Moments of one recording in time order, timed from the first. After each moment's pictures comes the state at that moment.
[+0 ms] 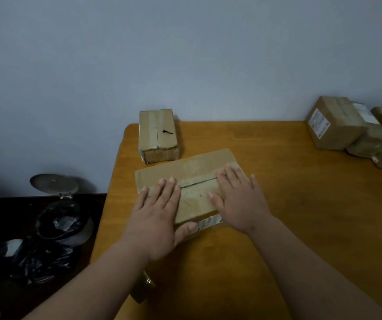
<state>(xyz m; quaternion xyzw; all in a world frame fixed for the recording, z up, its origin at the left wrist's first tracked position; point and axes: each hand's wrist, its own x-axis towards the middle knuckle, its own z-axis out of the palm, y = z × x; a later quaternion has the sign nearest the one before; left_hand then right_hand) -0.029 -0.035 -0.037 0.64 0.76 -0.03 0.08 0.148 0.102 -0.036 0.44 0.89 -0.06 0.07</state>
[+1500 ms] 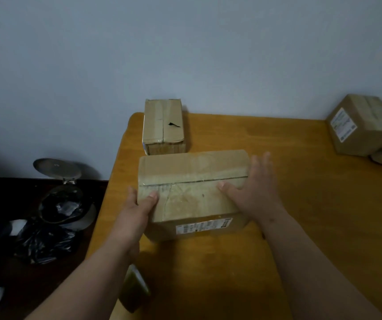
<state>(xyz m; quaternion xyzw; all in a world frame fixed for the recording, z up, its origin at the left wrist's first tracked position) -0.053 -0.024 -0.058 0.09 0.72 0.52 0.45 0.137 0.141 -0.041 0.55 0.80 -0.25 -0.07</state>
